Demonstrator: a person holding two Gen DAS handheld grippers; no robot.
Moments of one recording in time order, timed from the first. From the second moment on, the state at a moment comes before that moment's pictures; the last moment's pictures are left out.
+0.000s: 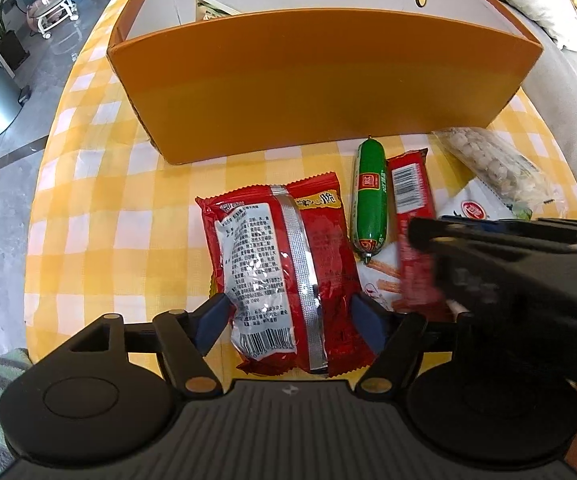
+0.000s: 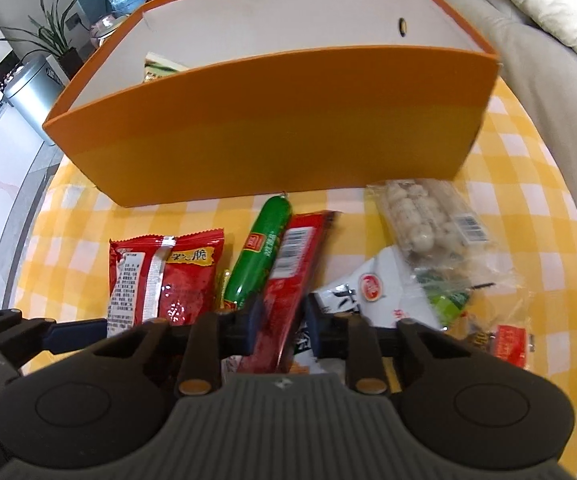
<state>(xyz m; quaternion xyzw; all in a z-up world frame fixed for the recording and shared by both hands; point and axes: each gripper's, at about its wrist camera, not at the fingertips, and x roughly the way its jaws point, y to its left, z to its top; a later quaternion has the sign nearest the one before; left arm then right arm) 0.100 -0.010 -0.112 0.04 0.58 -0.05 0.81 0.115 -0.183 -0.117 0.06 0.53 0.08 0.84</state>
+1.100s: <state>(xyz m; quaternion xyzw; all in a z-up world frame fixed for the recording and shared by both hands) 0.112 0.005 -0.114 0.04 0.57 -0.05 0.82 0.117 -0.201 -0.126 0.15 0.52 0.09 0.84</state>
